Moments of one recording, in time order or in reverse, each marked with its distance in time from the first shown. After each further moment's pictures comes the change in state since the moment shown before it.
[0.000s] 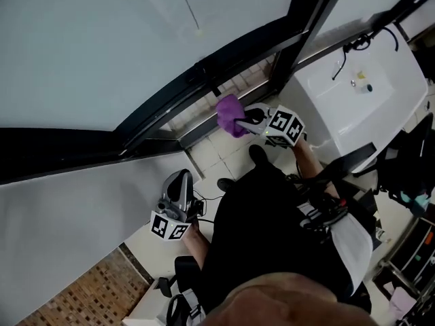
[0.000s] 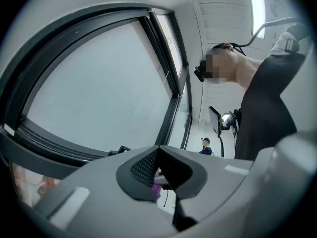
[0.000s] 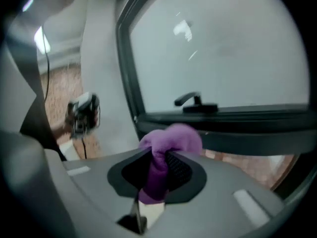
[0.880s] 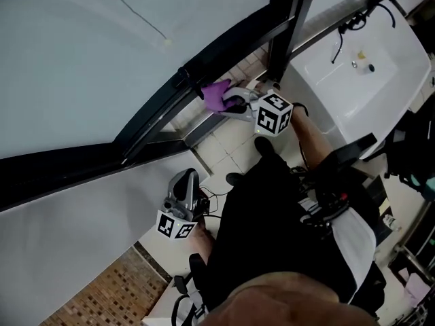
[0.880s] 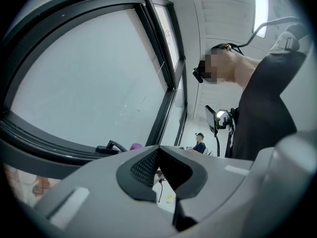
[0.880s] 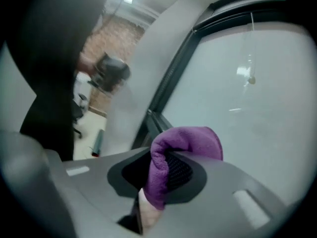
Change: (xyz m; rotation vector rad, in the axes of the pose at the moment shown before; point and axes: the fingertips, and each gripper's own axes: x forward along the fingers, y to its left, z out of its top) left arm 0.038 -0.030 -0.012 0.008 0.066 -0.066; right arm -0.003 0.000 0.048 -0.820 -0.034 0.067
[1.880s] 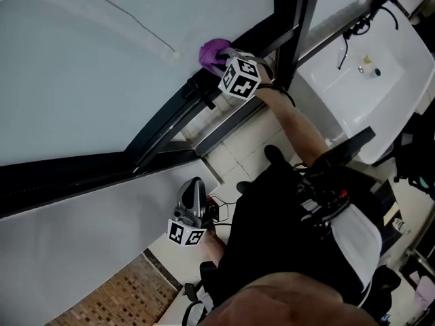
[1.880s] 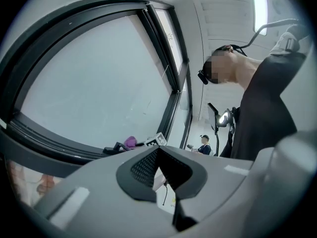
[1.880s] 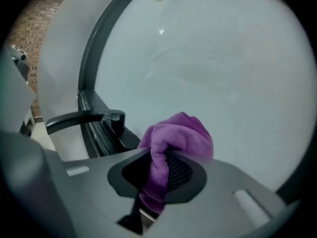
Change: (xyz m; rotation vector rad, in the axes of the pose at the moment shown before) left arm -0.012 0.012 0.000 -0.007 -0.034 0.071; right arm 0.021 -0.175 -0.086 0.379 0.399 -0.453
